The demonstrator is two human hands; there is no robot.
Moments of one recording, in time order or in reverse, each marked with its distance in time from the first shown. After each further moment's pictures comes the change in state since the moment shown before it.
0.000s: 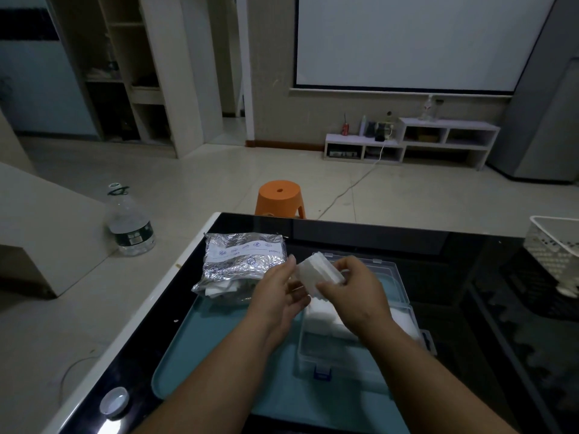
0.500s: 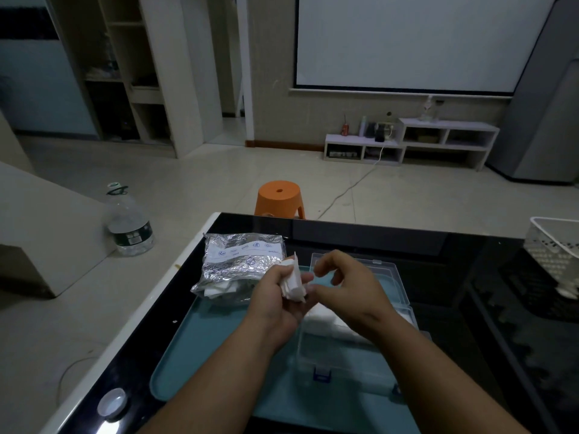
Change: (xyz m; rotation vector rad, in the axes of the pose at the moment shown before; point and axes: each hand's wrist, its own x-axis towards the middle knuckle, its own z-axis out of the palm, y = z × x) left_hand -0.003 0.002 0.002 -0.273 -0.011 -0.081; right_hand -0.001 -0.012 -0.011 -0.082 -0.153 -0.215
